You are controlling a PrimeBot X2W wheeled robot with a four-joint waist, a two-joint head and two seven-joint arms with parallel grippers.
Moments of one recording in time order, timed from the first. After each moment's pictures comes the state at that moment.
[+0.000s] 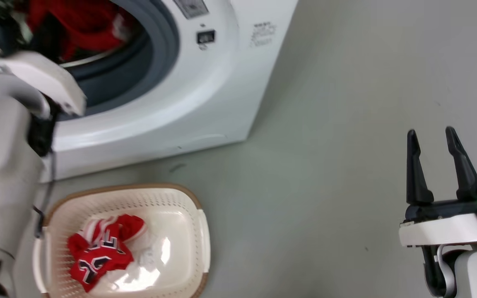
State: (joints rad) left arm -1.04 0.50 -0.54 0.87 -0.64 -0.11 -0.23; right arm -0.16 -0.05 -0.06 0.01 0.11 0.13 -0.26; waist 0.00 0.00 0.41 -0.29
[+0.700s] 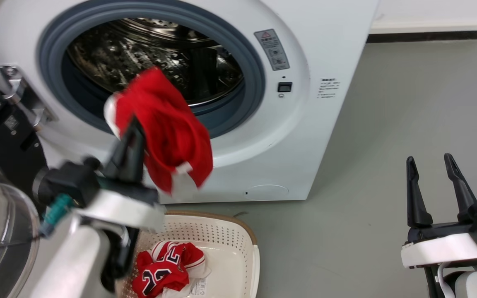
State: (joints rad) left arm -0.35 0.37 -0.34 0.04 -0.48 0.04 -0.26; right arm -0.08 -0.05 -0.08 0.03 0.03 0.13 -0.26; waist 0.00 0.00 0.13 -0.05
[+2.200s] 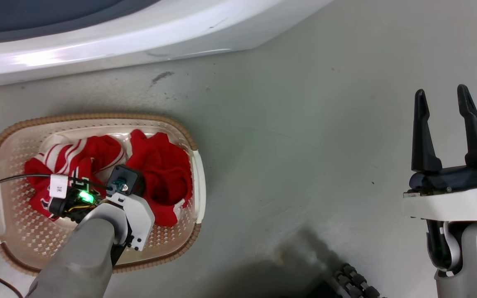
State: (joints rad) left arm -0.71 0.29 -0.66 1.13 -0.35 -0.12 -0.25; right arm -0.26 -0.05 -0.04 -0.05 0.10 0.13 -0.26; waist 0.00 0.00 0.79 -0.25
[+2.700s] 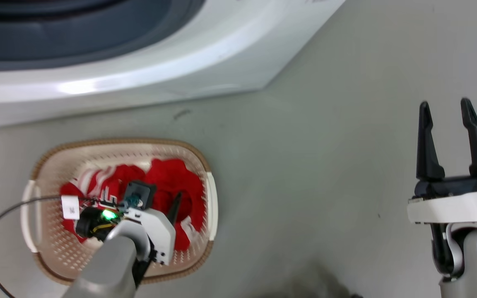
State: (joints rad) left arm -0.64 0.22 -0.60 1.09 -0.40 -0.11 -0.26; right arm -0.25 -0.05 -0.08 0.00 0.06 0.13 -0.26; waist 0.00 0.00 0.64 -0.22
